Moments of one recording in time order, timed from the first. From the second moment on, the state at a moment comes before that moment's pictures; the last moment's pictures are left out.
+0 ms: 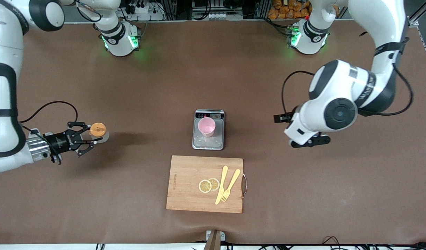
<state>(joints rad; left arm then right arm) -0.16 0.44 -0.25 -1.42 0.00 1.51 -0.50 -0.18 0.74 0.02 -1.28 0.60 1.32 1.18</state>
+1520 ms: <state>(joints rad) -0.10 -0.02 -0.06 -1.54 0.04 1.41 0.02 0.33 0.72 0.02 -1.14 0.33 1.43 1.96</state>
